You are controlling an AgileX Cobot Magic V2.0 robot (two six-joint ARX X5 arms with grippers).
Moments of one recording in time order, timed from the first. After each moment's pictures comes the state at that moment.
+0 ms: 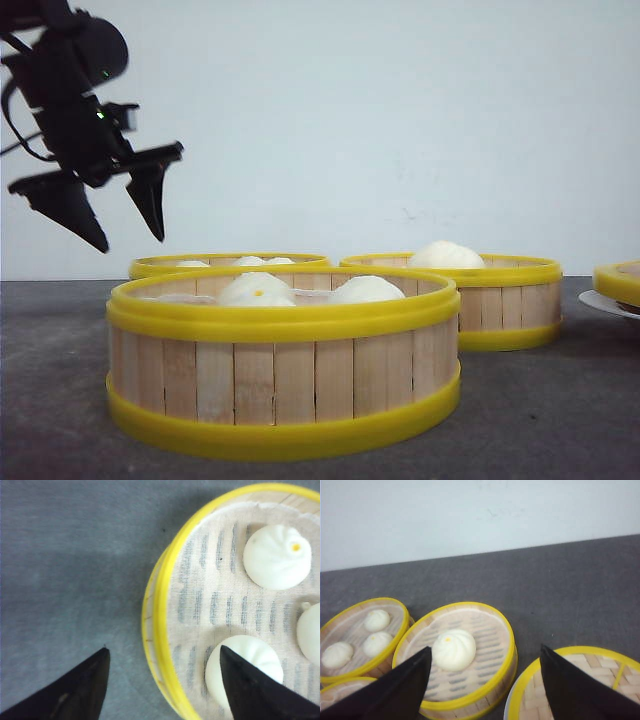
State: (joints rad) left arm -0.17 1.84 1.46 -0.58 0.10 -0.18; right arm 0.07 0.62 0.81 -0.47 -0.16 0.24
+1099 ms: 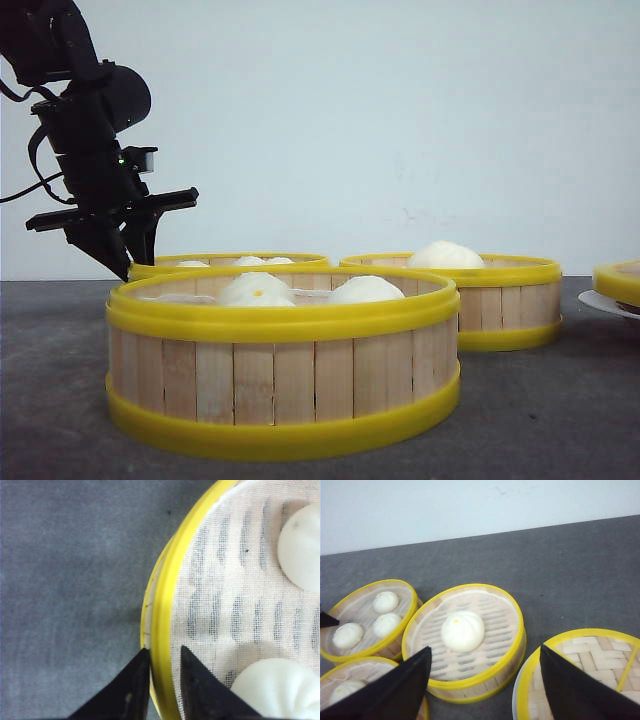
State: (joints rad) left arm -0.19 1.94 1.47 -0.53 0.05 -0.18; right arm 0.09 0.62 0.81 -0.52 -0.19 0.24
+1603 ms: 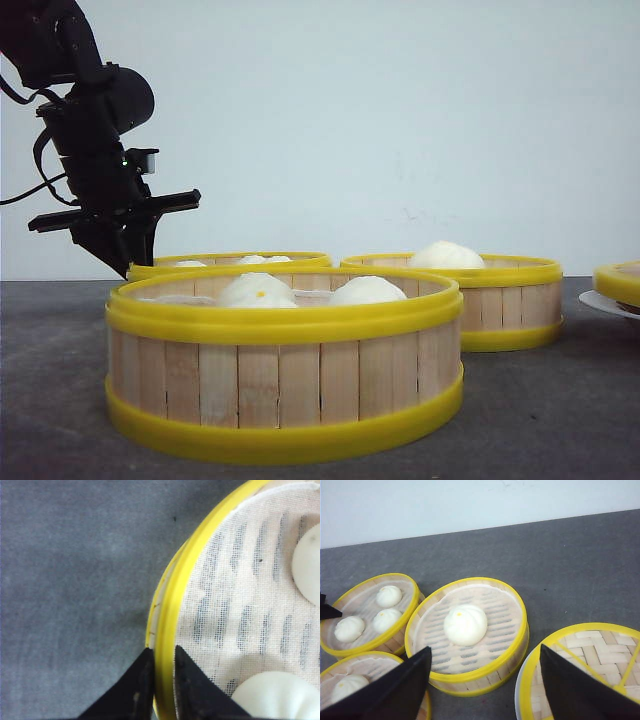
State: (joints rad) left arm -0.19 1.96 1.50 -0.53 0.04 -0.20; right arm 0.10 0.62 0.81 -0.54 -0.19 0.24
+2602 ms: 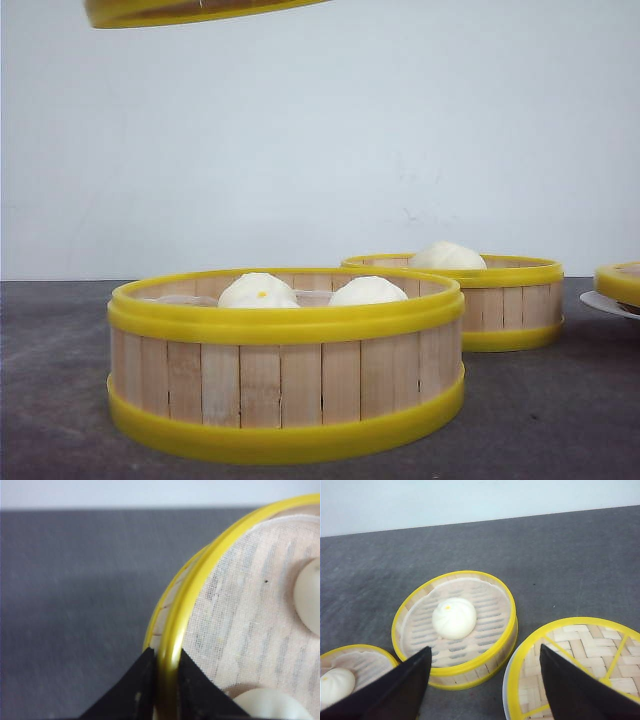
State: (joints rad) left arm -0.31 1.30 1.61 -0.92 0.15 -0.15; right arm 0.10 0.62 0.81 -0.57 -0.16 0.21
